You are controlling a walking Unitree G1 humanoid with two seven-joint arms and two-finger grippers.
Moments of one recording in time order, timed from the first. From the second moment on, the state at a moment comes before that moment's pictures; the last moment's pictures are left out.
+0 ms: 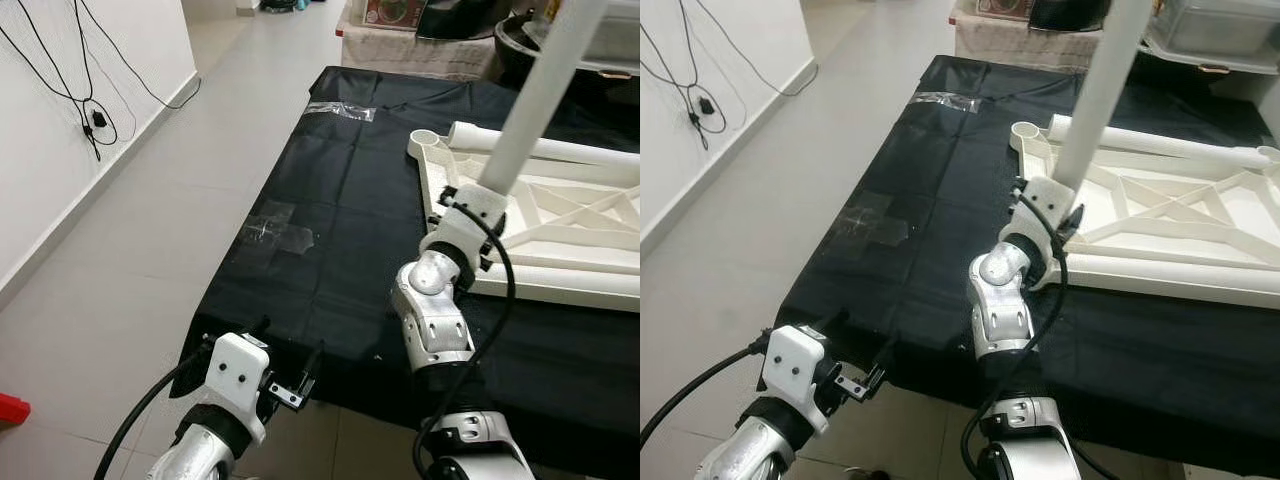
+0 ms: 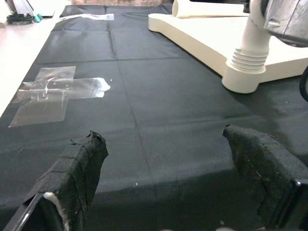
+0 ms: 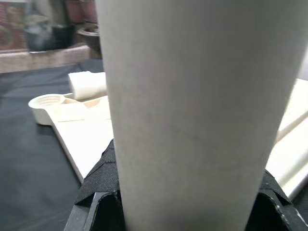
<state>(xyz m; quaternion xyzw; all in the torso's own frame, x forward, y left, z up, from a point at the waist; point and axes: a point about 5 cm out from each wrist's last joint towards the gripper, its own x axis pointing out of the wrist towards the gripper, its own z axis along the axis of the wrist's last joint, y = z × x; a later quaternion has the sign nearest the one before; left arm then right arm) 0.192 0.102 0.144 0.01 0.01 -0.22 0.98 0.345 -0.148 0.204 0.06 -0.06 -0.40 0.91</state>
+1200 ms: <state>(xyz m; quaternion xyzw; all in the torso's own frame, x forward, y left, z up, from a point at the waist) 0.194 0.101 0.139 0.01 0.02 -0.23 0.97 0.342 -0.122 0.195 0.08 -0.04 -0.24 0.97</state>
